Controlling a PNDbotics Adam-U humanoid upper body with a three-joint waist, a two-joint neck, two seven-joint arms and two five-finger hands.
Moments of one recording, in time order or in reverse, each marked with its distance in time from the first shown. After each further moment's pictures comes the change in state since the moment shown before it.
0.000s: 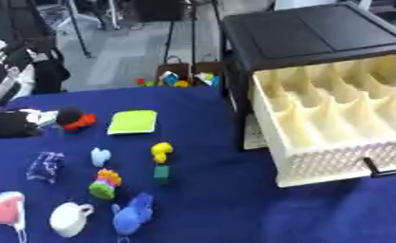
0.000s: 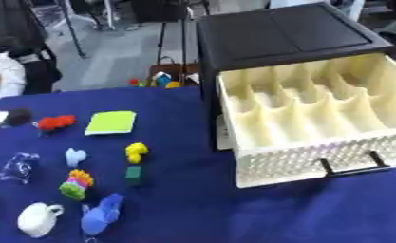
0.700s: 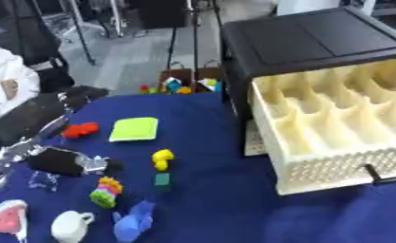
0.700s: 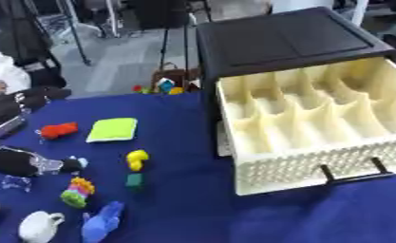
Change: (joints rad) left arm -0.015 0.039 -0.089 -0.044 0.033 0.088 -0.207; right arm 0.000 0.000 0.003 0.000 0.000 -0.001 -0.002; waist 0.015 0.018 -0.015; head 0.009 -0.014
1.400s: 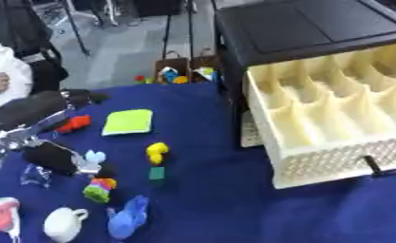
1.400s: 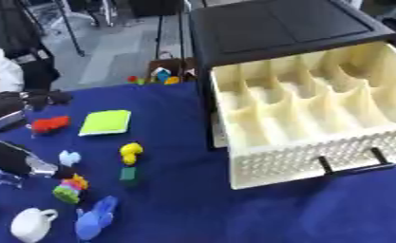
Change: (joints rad) left arm -0.014 0.008 0.033 0.022 0.013 -0.008 -0.214; right arm 0.017 -0.009 -0.006 0.000 0.000 0.008 -0.004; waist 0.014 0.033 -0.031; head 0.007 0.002
